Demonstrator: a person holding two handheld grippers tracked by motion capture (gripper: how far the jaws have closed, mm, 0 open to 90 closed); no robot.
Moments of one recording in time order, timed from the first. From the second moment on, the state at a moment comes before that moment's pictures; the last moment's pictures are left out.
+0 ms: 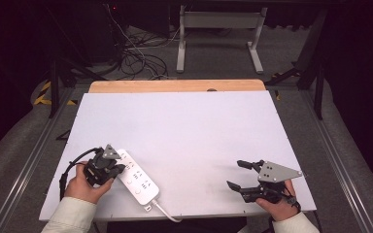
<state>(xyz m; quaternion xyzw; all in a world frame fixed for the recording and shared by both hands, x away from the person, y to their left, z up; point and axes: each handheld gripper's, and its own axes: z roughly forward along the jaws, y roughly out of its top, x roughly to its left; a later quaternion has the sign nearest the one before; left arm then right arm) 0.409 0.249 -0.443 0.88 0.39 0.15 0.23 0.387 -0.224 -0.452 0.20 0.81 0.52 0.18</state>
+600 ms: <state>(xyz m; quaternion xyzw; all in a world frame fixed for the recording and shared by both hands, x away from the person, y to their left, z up) 0.409 0.247 -0.445 0.87 0.40 0.14 0.24 0.386 -0.223 -0.452 0.20 0.81 0.52 0.18</state>
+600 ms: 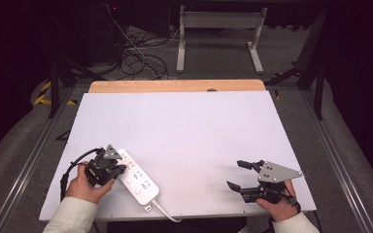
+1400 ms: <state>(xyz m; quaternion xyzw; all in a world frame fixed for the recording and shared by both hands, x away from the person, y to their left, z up) 0.409 0.268 -0.423 0.85 0.41 0.18 0.28 0.388 -0.224 -0.453 0.20 0.81 0.52 0.18</state>
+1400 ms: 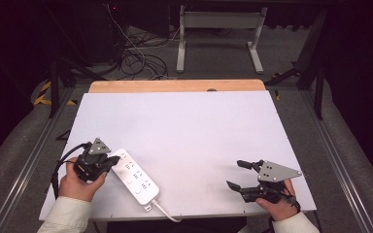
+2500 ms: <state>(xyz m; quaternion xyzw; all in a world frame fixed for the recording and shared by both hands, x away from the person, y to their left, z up) 0.428 0.280 -0.443 0.85 0.43 0.17 0.25 0.388 -0.223 -0.453 0.20 0.82 0.51 0.18</state>
